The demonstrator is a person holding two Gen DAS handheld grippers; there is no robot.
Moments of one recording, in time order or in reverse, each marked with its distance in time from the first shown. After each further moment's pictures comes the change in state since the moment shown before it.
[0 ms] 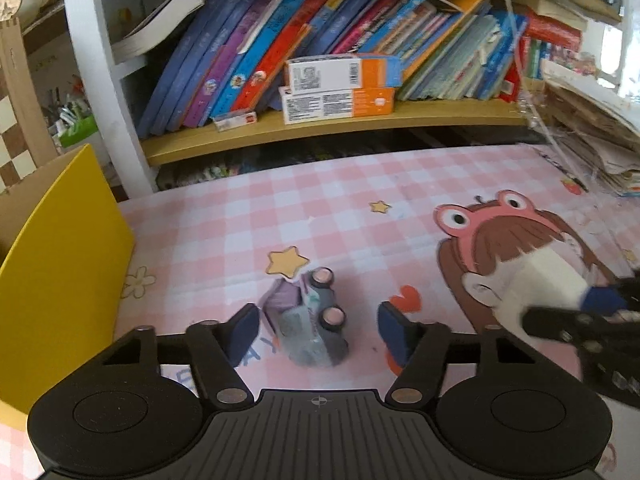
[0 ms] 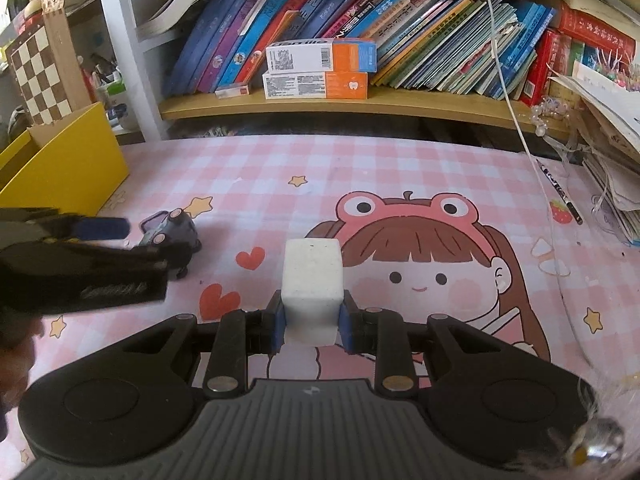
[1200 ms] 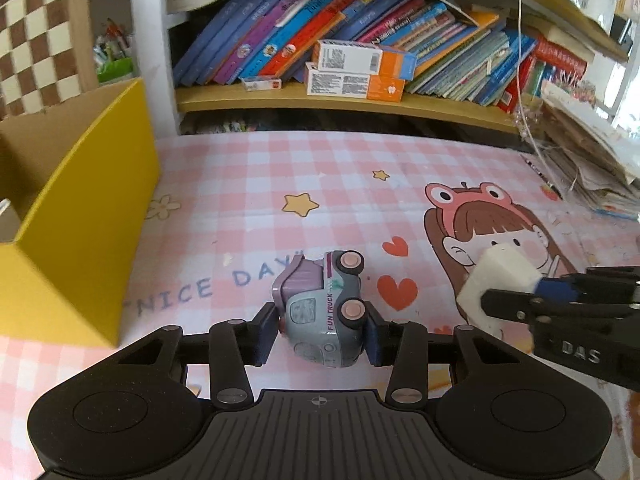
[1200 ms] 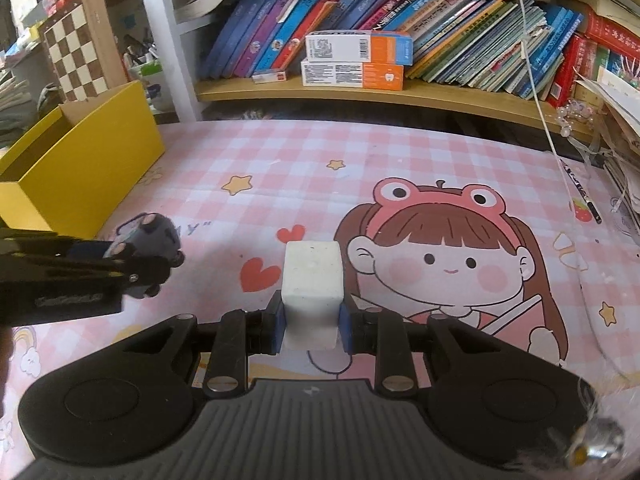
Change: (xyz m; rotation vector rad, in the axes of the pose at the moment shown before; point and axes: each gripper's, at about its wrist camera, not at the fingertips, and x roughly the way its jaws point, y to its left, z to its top) left arm -0.057 0.025 -0.035 -0.143 0.058 -0.084; right arm -0.012 0.021 -0.008 -0.051 0.033 0.064
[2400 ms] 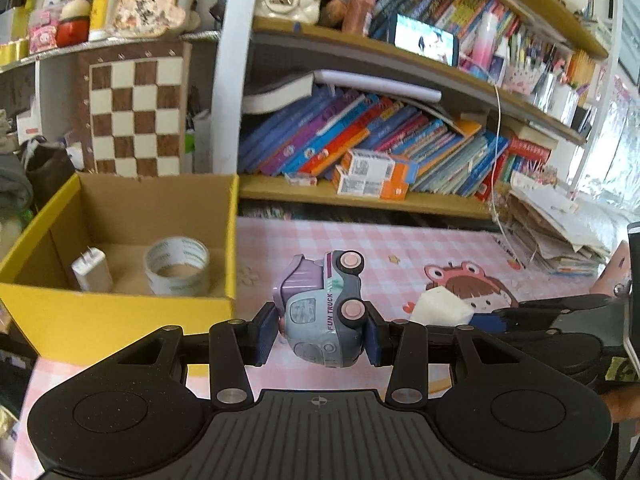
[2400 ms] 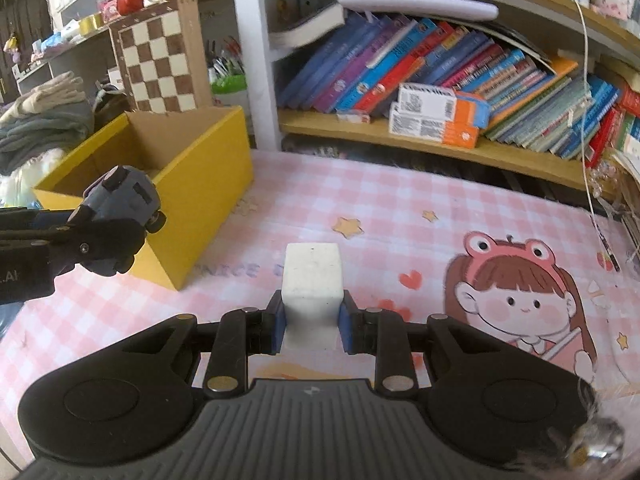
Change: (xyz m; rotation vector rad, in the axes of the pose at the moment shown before) left arm -0.123 0.093 -0.002 -0.019 -0.237 -0.095; right arm -0.035 0.132 0.028 -0.071 -0.066 0.000
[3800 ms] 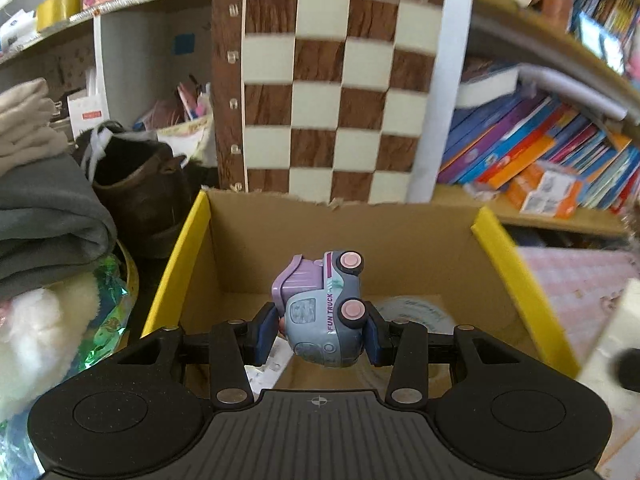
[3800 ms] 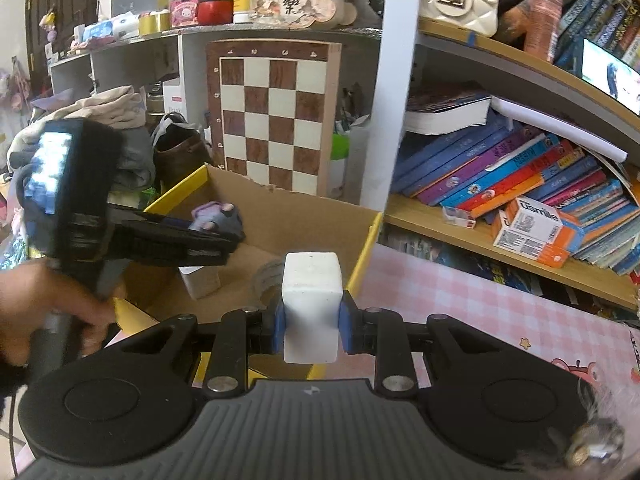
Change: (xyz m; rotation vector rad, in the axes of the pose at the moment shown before) left arm 0.115 0.193 0.070 -0.019 0.098 0.201; right arm 0.053 0.154 0.095 -0.161 -0.071 0.006
